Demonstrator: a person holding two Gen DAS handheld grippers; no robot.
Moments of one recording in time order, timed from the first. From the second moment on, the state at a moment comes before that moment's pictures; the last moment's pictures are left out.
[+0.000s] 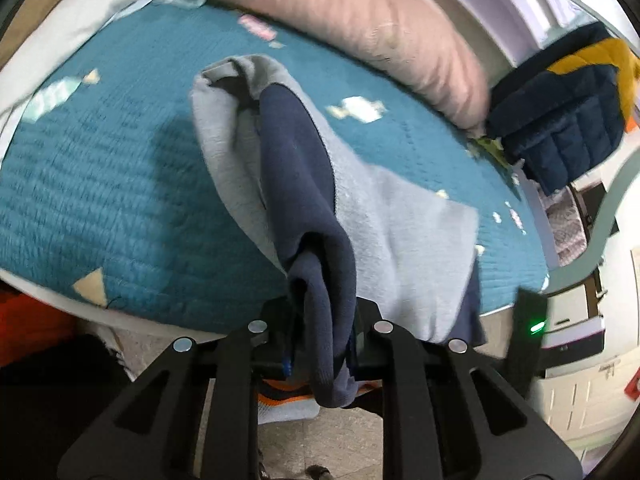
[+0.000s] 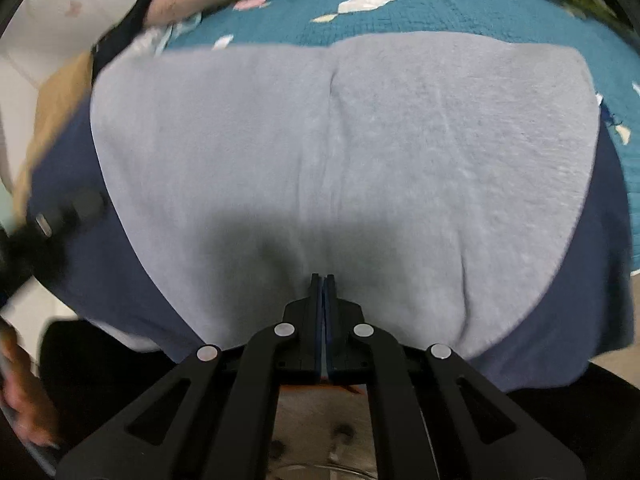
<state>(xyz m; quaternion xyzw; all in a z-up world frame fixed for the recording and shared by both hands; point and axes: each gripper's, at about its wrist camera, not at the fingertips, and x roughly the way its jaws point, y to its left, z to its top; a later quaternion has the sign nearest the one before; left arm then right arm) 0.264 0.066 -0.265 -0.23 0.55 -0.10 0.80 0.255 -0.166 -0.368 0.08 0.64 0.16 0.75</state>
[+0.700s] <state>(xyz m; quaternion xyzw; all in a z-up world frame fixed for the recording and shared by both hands) 0.289 -0.094 -0.236 -0.11 0.55 -0.21 0.80 0.233 -0.274 -0.343 0.14 0.57 0.10 0.80</state>
